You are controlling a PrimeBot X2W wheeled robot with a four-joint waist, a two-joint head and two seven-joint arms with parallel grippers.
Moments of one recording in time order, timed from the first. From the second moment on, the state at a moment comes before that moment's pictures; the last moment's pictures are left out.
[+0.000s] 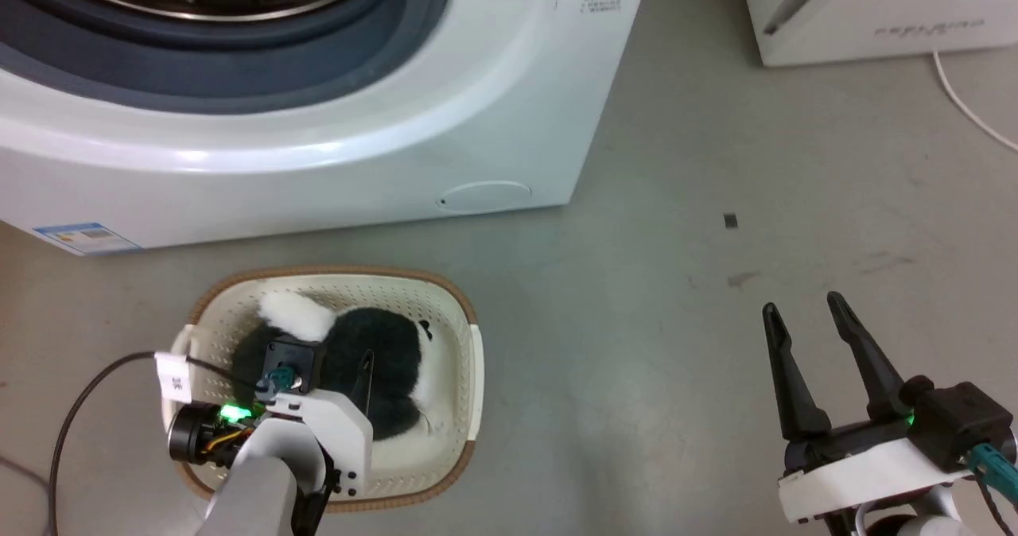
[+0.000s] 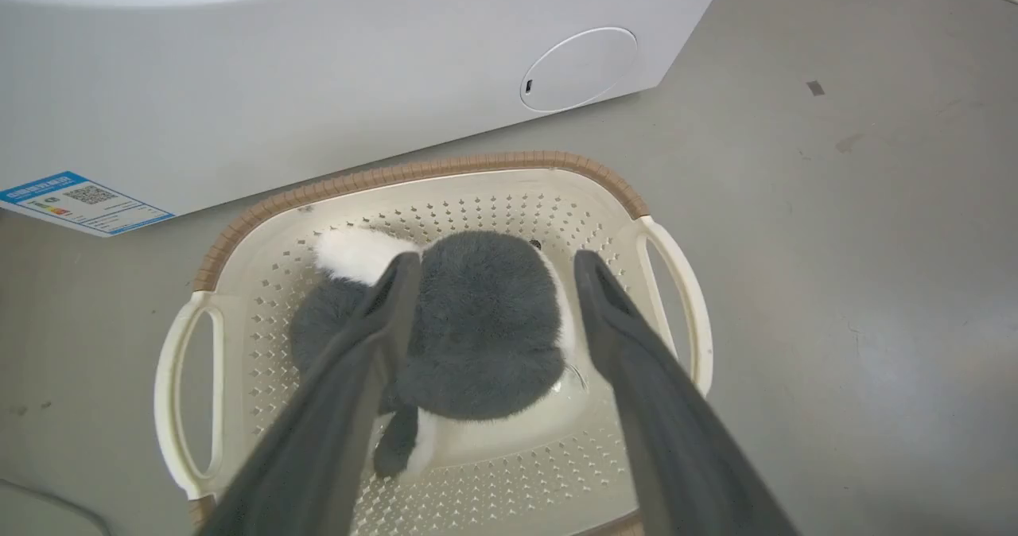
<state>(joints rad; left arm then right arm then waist) -0.36 0.14 -0.13 0.65 -0.07 -0.06 -0.05 -0.04 -0.05 0.02 -0.04 0.15 0.13 -0.15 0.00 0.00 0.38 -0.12</state>
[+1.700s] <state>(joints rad) -0.92 0.38 -0.38 1.23 -0.20 -0.11 0.11 -0.15 -0.05 0.10 -0.08 0.34 0.13 -0.25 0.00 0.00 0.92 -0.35</state>
